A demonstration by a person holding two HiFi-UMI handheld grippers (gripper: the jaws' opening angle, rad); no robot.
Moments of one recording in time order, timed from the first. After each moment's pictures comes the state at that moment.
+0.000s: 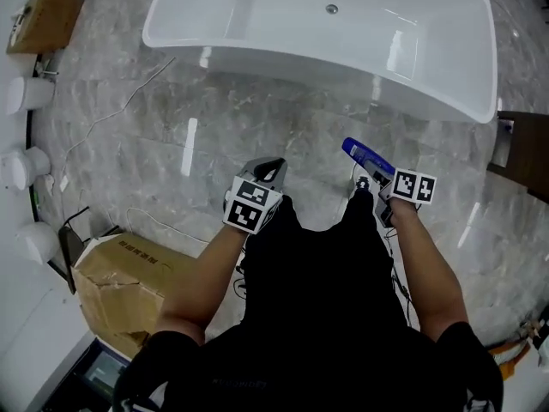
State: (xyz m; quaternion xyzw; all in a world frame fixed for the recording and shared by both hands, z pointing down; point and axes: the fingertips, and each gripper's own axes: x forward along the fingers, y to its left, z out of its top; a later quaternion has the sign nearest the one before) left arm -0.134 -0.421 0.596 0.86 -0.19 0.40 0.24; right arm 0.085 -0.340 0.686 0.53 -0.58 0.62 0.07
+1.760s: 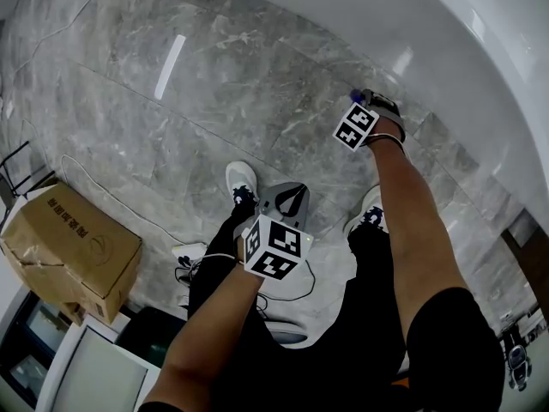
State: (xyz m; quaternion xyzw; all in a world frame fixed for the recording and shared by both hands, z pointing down) left arm -0.127 -0.385 0.998 0.78 -0.25 0.44 0.35; right arm 0.020 -0.519 1.256 0.18 -0.67 0.07 0.72
